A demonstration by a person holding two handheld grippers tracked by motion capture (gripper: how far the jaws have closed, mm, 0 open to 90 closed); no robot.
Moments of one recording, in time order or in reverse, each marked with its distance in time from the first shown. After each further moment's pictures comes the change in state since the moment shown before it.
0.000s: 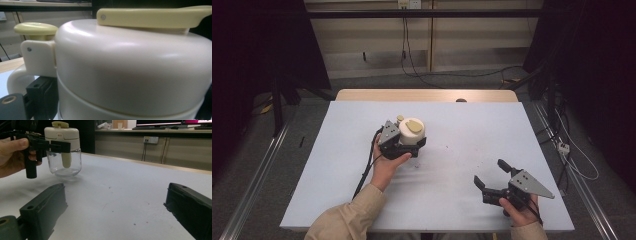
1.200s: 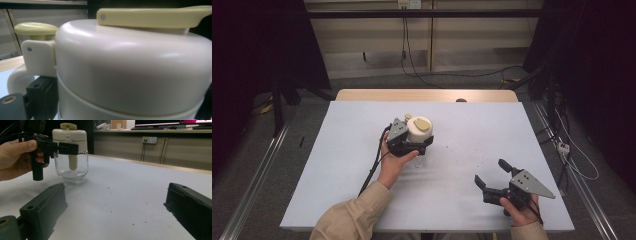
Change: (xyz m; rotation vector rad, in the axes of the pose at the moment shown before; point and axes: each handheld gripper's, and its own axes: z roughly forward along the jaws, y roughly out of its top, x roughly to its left) left arm -0.006 0.002 0.022 0.009 -0.029 -0.007; right arm -0.001 0.000 -0.001 -0.004 -0.008 0.011
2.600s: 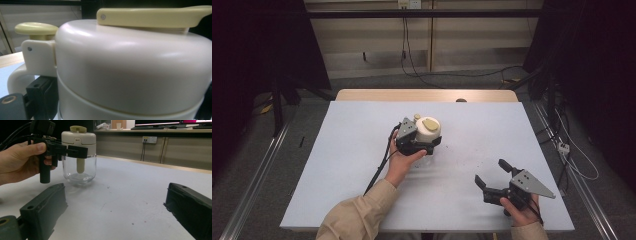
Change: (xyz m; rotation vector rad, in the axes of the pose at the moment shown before) left arm -0.009 -0.001 0.023 0.020 -0.037 -0.005; right arm -0.001 0.000 0.000 0.000 0.002 -0.002
